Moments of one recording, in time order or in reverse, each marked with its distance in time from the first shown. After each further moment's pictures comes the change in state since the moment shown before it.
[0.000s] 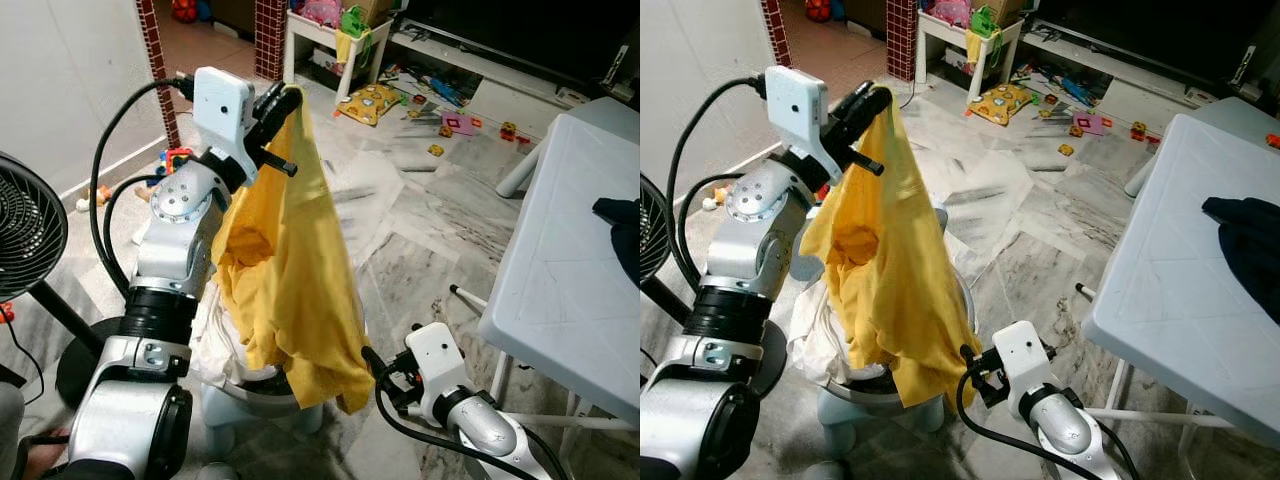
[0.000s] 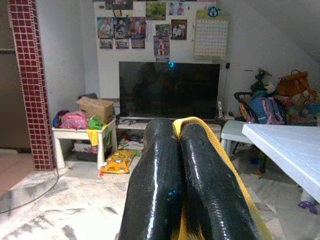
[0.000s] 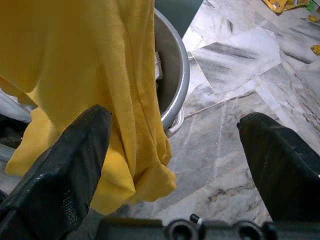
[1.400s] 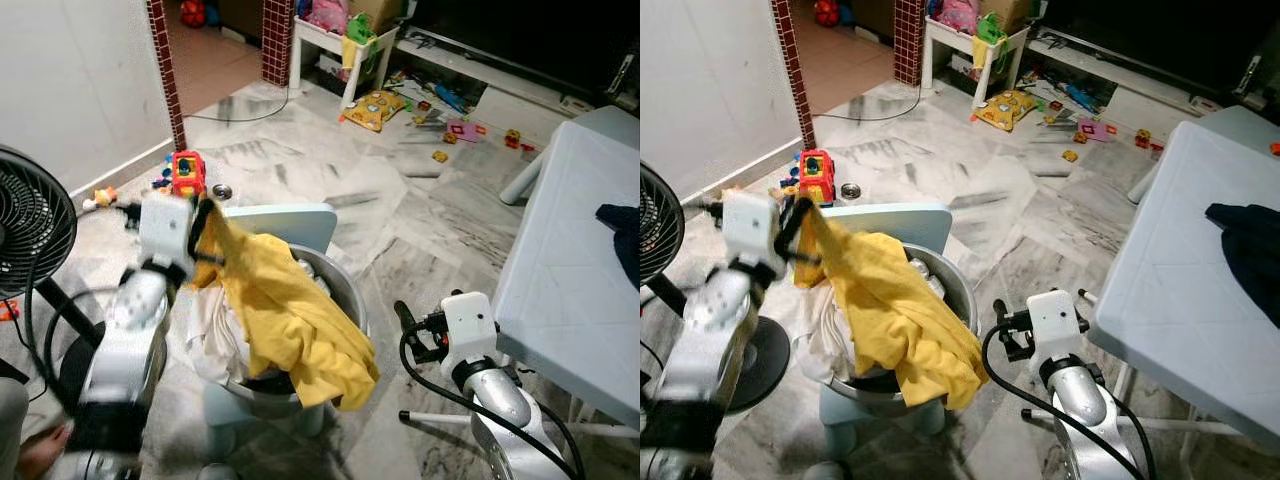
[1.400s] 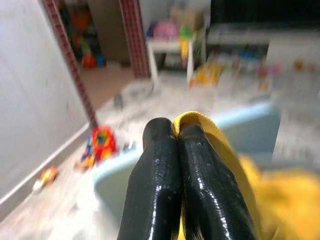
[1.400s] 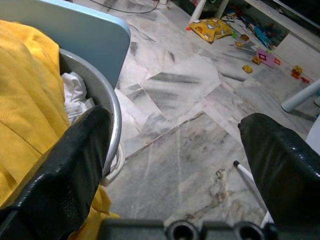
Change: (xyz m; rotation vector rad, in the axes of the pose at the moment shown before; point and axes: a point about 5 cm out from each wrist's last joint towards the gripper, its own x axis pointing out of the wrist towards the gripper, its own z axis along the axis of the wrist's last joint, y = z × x) left arm -0.142 0.028 -0.090 0.176 0.425 0.363; right arm 0.009 -0.036 0.017 0.056 -0.118 -0.248
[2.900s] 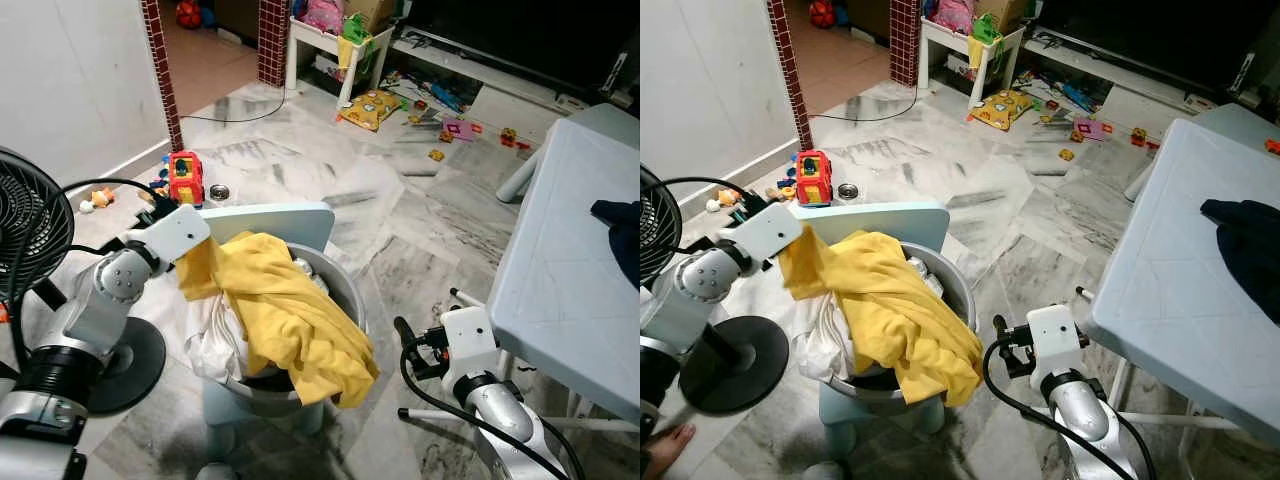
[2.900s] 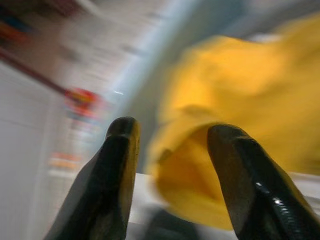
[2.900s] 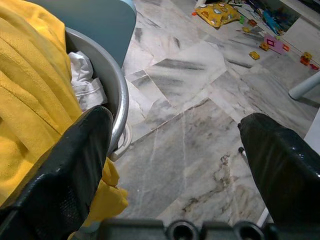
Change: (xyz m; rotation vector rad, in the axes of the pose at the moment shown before) left arm 0.037 0.012 -0.005 0.398 0.377 -0.394; right arm -0.010 0.002 -0.011 0.005 0.046 0.022
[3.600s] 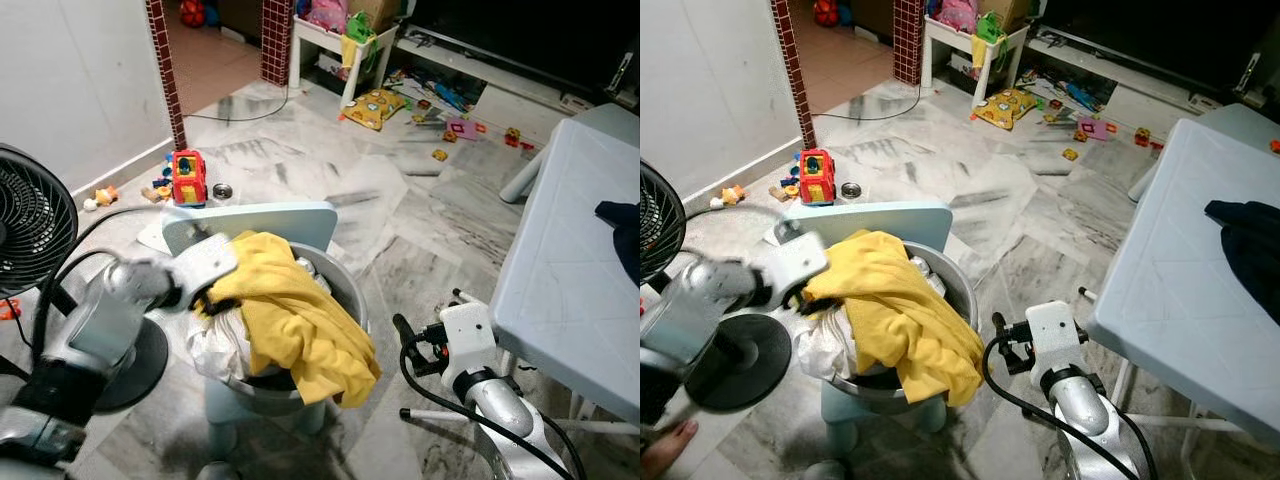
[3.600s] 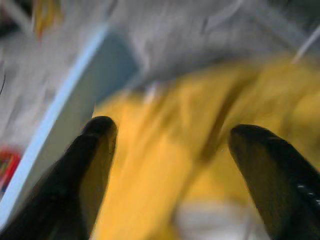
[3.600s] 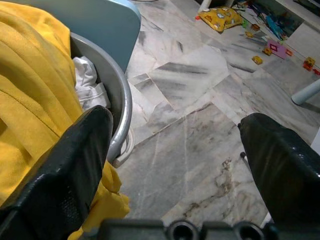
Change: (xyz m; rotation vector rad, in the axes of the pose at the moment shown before) left arm -0.011 -0.040 0.063 0.103 -0.207 -0.344; right arm 0.003 -0.001 0.005 -0.009 -0.010 0.007
